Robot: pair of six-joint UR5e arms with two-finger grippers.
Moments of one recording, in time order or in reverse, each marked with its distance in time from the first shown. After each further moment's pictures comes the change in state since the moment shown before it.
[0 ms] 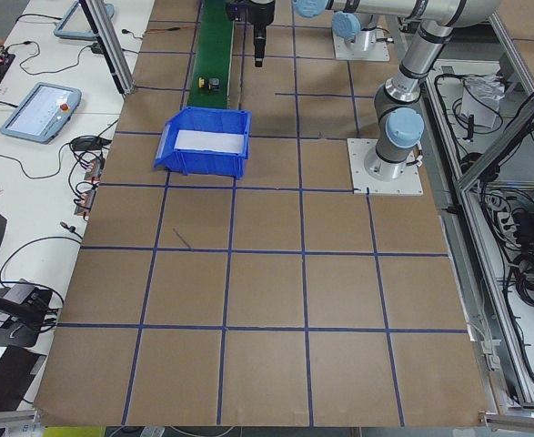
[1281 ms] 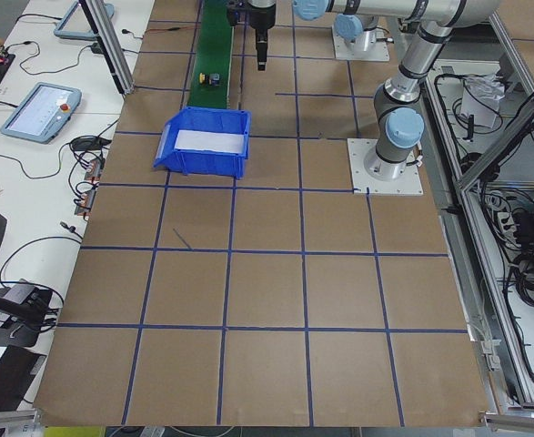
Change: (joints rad) left arm 0.023 0.001 -0.008 -0.025 0.003 -0.007; right arm 0.101 -0.219 0.012 0.105 0.000 0.120
